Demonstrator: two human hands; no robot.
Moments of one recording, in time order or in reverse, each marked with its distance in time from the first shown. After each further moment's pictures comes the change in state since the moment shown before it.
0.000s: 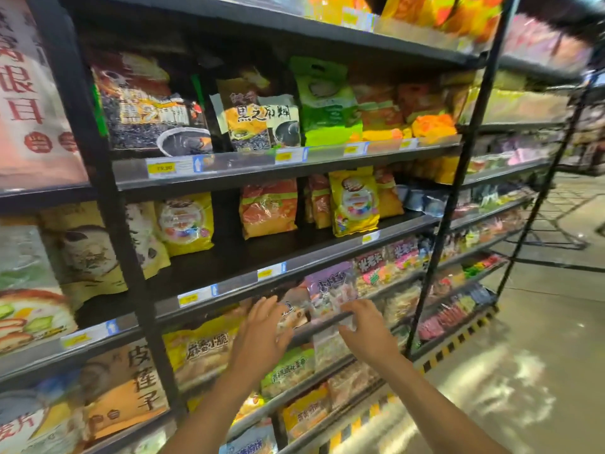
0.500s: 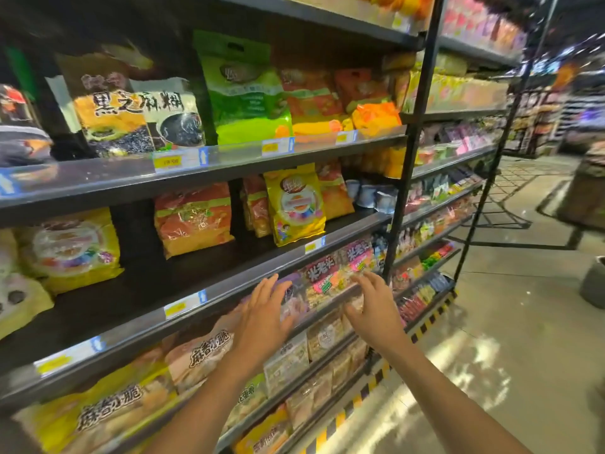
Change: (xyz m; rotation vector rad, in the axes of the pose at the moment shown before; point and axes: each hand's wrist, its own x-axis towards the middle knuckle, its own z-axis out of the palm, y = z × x) left_hand 0.165 0.125 0.095 -0.058 -0.079 0.124; right_hand 0.097 0.135 -0.110 -0.080 0.232 0.055
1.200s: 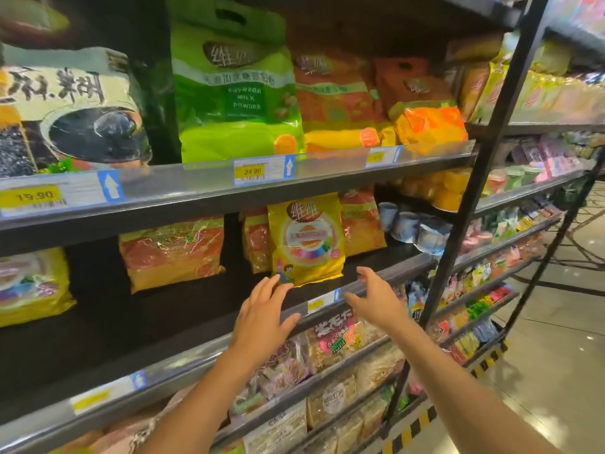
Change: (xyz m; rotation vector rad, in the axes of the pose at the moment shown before) left_hand 0.224 -0.040 0.065 0.036 0.039 -0.133; right_hand 0.298 0.052 0.047 0.075 -0.287 -0.001
